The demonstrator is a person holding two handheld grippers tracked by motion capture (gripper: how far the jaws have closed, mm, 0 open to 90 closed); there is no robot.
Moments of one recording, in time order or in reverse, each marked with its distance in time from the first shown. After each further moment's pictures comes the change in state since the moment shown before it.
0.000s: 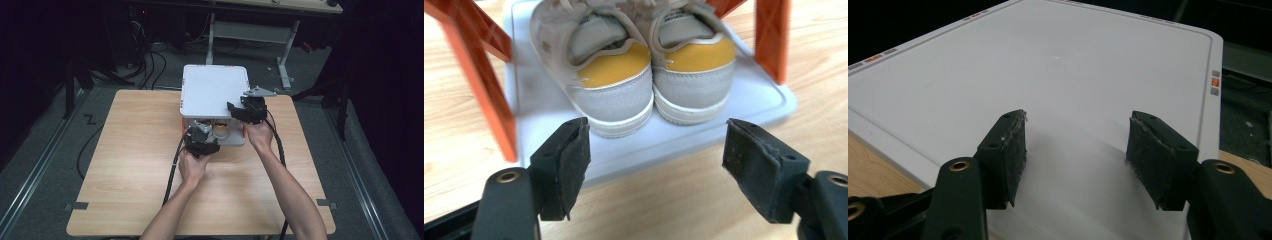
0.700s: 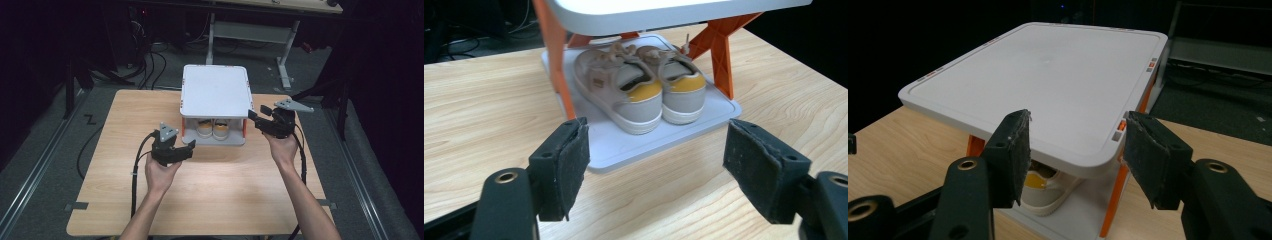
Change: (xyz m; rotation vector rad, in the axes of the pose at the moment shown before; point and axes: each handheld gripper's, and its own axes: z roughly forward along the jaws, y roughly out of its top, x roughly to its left) left arm 0.062 -0.011 -0.099 -0.151 -0.127 0.010; right arm -0.021 -0.022 -0.084 -0.088 0.039 0.103
